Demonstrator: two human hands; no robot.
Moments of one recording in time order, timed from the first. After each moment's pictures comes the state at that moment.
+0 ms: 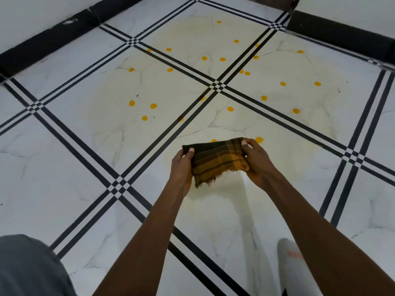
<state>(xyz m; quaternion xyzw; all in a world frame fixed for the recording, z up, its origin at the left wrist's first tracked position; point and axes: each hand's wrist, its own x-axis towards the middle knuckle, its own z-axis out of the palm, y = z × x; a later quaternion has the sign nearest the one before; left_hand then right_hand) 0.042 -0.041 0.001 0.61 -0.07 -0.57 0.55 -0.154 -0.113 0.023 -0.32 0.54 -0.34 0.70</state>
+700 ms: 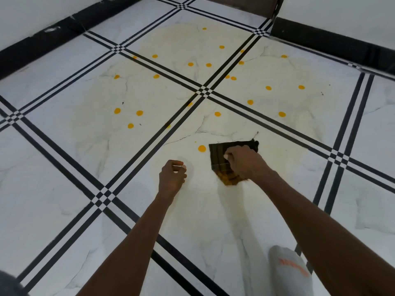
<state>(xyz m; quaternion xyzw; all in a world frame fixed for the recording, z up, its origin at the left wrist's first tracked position) 0.044 -0.044 -0.035 0.77 -0.28 -0.41 0.39 -0.167 -0.146 0.020 -0.78 0.57 0.07 0.24</state>
